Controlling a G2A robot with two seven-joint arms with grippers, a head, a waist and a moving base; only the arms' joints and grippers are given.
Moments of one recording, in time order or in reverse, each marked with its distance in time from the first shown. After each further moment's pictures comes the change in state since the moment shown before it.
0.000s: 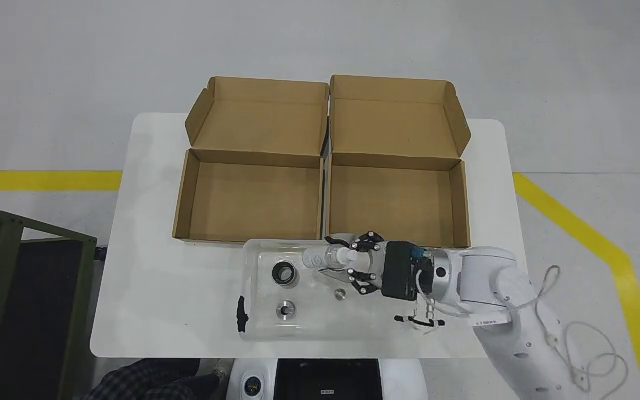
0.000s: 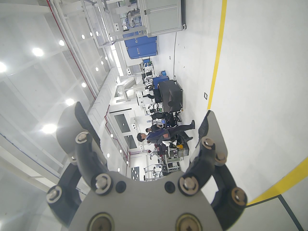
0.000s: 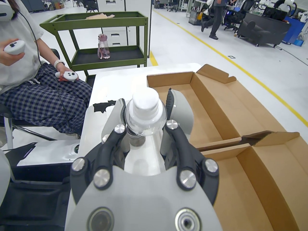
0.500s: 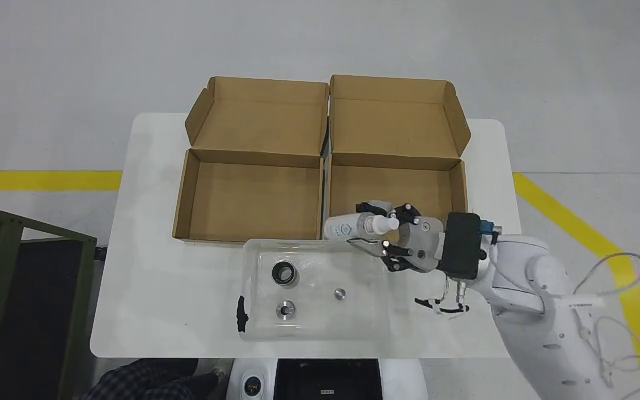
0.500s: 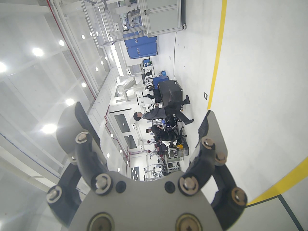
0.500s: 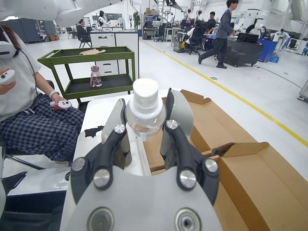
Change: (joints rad) left arm 0.000 0.000 0.000 0.000 0.000 0.000 0.000; right arm 0.007 0.013 0.124 -0.009 0.154 0.003 -0.094
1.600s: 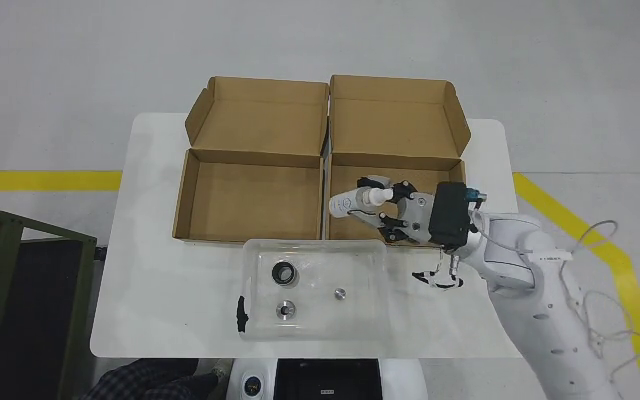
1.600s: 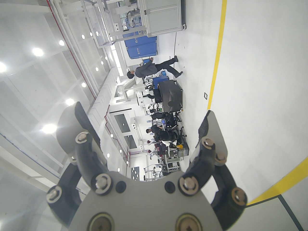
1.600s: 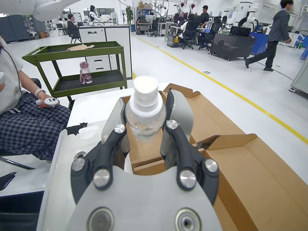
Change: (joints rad) left arm 0.000 0.000 0.000 0.000 0.000 0.000 0.000; right arm 0.140 -0.005 -0.071 0.154 -0.055 0.030 0.024
